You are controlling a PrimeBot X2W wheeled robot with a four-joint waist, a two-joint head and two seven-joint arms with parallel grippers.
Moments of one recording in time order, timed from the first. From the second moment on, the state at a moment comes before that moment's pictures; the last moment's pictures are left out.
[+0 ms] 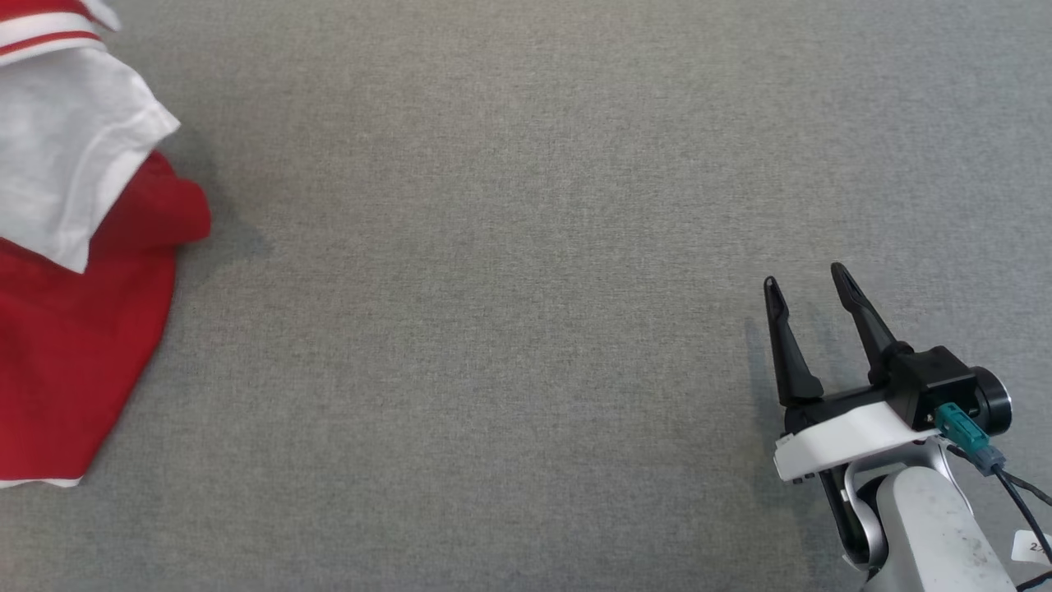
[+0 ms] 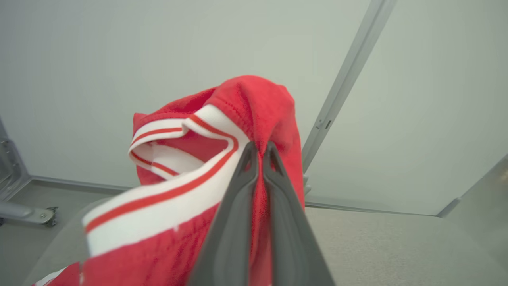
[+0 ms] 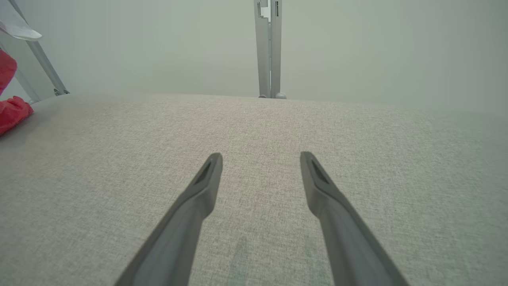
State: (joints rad) left arm -0.82 0.70 -0.13 0.21 -1.10 -0.12 0.27; right arm -0.18 -0.07 0.04 0.16 0.07 0.13 -0.27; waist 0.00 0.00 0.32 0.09
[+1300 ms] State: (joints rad) left arm -0.54 0.28 -0.46 0.51 -1.11 0.00 0.13; right arm -0.12 -0.05 0.06 0.16 0.12 0.13 -0.27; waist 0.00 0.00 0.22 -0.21
